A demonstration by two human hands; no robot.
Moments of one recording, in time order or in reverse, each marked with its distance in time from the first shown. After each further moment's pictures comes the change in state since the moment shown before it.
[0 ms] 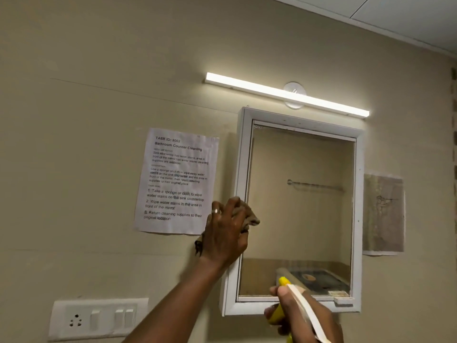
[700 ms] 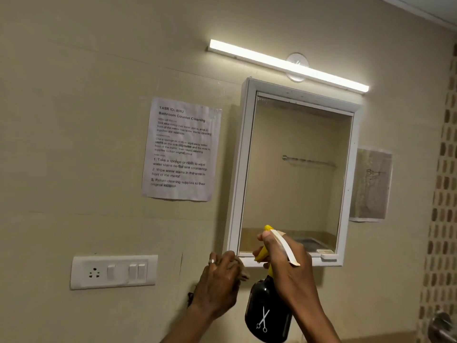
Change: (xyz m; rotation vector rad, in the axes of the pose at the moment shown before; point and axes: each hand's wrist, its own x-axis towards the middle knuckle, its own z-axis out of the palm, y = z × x) left_hand -0.185 0.013 0.027 -0.143 -0.340 0.009; right_hand -0.013 0.027 -0.005 -0.343 -0.058 -0.314
